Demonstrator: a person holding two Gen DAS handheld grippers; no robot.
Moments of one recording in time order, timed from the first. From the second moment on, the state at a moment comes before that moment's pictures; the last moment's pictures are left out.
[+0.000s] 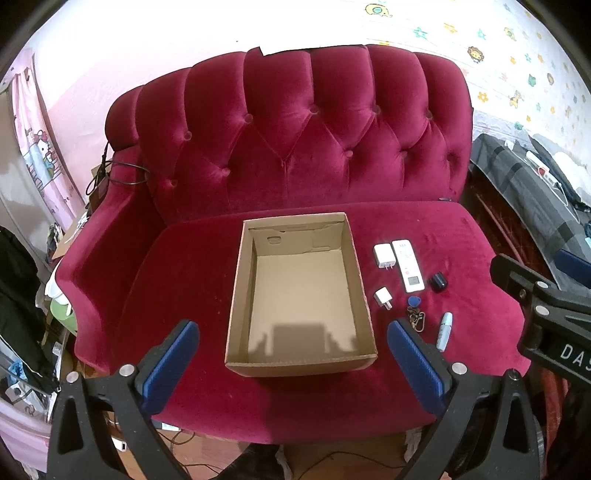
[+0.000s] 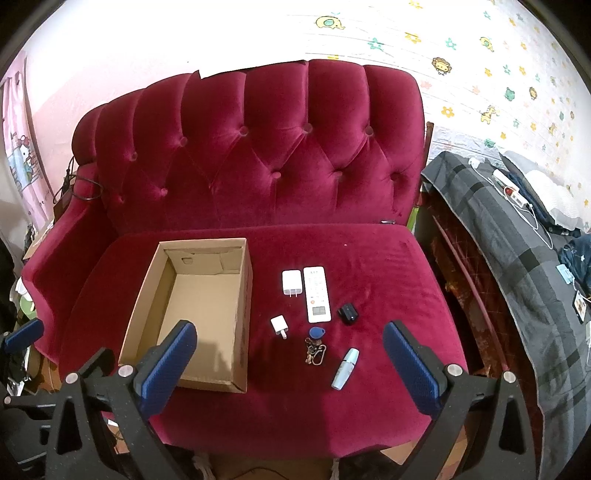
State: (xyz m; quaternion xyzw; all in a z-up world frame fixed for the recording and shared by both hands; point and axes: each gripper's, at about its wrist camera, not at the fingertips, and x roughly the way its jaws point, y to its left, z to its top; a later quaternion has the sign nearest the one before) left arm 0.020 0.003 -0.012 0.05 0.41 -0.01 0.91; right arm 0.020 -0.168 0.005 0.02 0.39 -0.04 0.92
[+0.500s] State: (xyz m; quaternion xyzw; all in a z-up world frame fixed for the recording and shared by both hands) left arm 0.024 0.000 -0.011 0.05 0.41 -0.02 0.91; right arm 0.021 -0.171 0.006 0.03 0.39 -0.04 0.92
